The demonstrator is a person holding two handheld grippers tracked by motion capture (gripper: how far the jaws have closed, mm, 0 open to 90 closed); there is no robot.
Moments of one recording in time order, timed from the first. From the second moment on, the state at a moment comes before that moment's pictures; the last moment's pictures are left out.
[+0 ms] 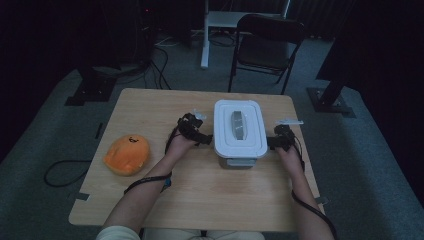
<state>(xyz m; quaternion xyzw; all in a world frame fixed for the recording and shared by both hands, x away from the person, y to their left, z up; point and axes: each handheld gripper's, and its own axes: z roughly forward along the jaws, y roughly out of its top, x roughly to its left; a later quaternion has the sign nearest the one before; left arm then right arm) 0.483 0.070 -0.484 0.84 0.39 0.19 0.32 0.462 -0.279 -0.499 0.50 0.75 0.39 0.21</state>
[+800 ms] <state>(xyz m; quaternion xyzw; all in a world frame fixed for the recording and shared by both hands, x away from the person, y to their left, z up) 0.459 0.060 -0.468 0.85 0.36 0.20 0.31 0.448 -0.263 -0.492 0.48 0.76 0.39 0.20</state>
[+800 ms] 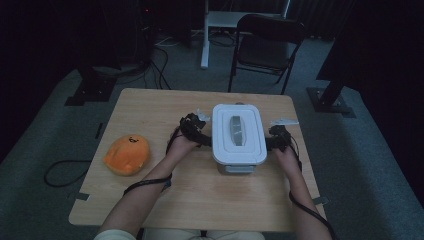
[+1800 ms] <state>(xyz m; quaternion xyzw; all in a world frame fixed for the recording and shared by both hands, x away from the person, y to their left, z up) 0.369 0.076 -0.468 0.87 0.32 0.19 0.33 0.377 -0.256 -0.492 0.43 0.79 0.39 0.20</state>
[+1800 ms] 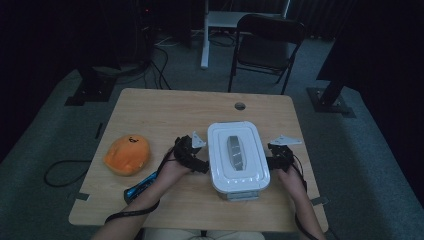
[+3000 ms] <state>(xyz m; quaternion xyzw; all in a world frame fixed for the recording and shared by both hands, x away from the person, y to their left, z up) 0.301 0.094 -0.503 0.88 0.28 0.12 0.35 0.339 -0.294 -0.449 0.47 0.74 0.43 0.22</state>
